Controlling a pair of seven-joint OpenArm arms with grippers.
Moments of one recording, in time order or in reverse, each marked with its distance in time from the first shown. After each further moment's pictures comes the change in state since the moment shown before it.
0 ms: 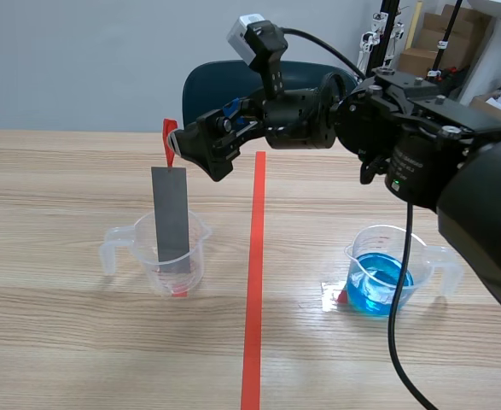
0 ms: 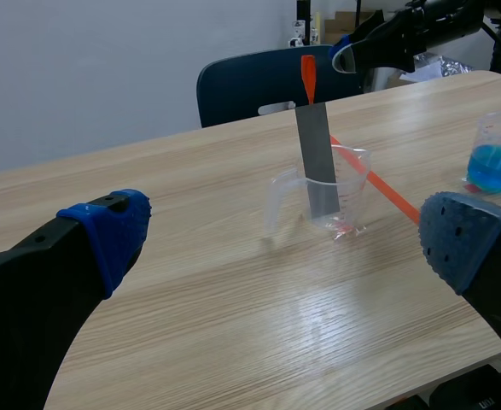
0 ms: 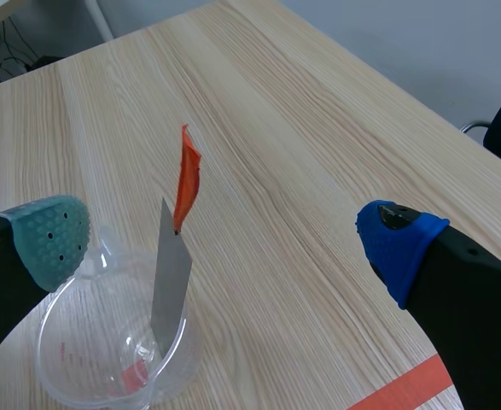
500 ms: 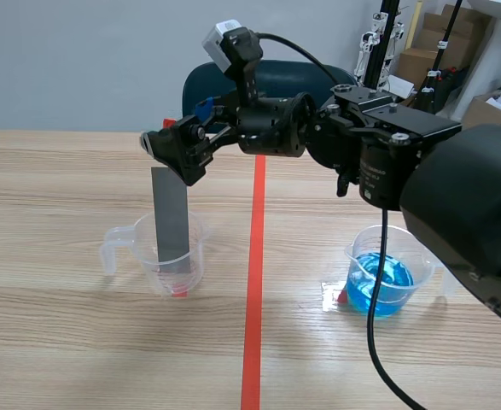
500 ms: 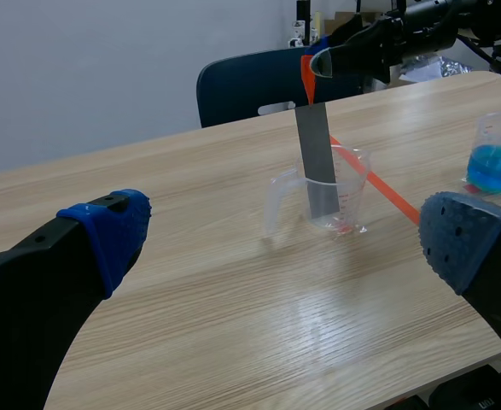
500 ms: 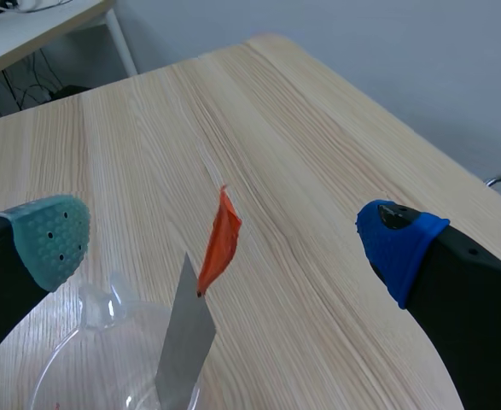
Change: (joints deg) left arm 0.0 0.0 0.0 0.0 0.0 0.0 0.0; right arm 3.1 -3.5 -5.6 -7.8 -5.6 0.0 15.5
